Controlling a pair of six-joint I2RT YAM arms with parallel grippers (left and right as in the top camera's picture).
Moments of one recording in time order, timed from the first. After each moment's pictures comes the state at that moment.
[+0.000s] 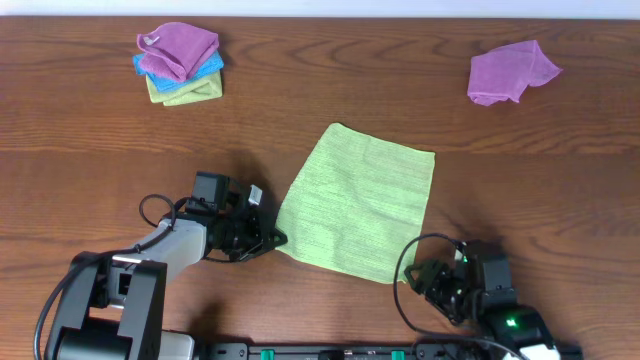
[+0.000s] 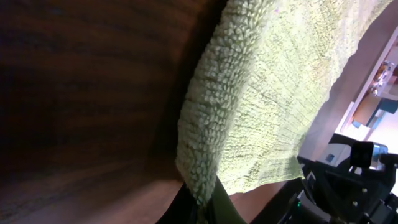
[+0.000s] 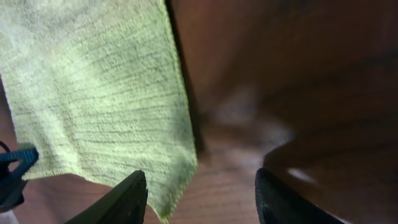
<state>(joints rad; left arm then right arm) -0.17 1.58 0.52 -0.24 0.80 -0.54 0.19 0.64 0.18 -0.61 -0.34 0.89</state>
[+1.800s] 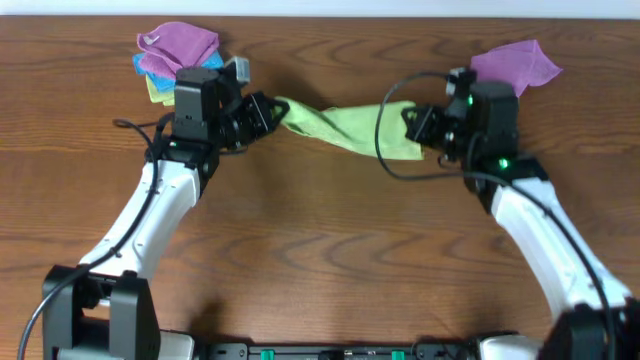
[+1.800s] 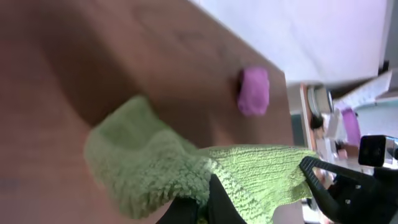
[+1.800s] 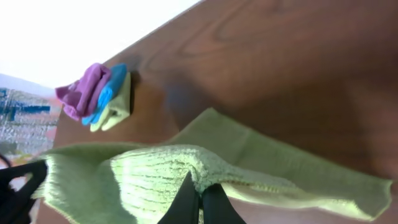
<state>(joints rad) -0.17 1.59 1.08 -0.06 0.60 -0.72 0.15 1.50 1.03 -0.15 -0.39 0.59</state>
